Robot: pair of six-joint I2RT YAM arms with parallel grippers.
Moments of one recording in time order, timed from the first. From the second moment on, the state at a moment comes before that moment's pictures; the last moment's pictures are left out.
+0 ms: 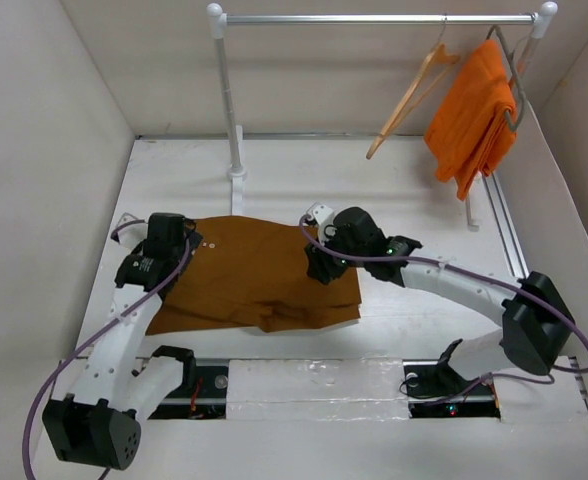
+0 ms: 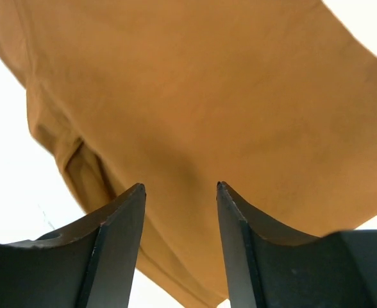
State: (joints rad) left arm -0.16 0.90 0.81 -0.81 -0.41 -1.09; right arm 0.82 1.43 0.98 -0.24 -0.18 0.08
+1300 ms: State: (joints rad) left arm 0.35 1.00 0.78 -1.00 -0.19 -1.02; right arm 0.22 1.51 0.70 0.05 -0.75 0.17
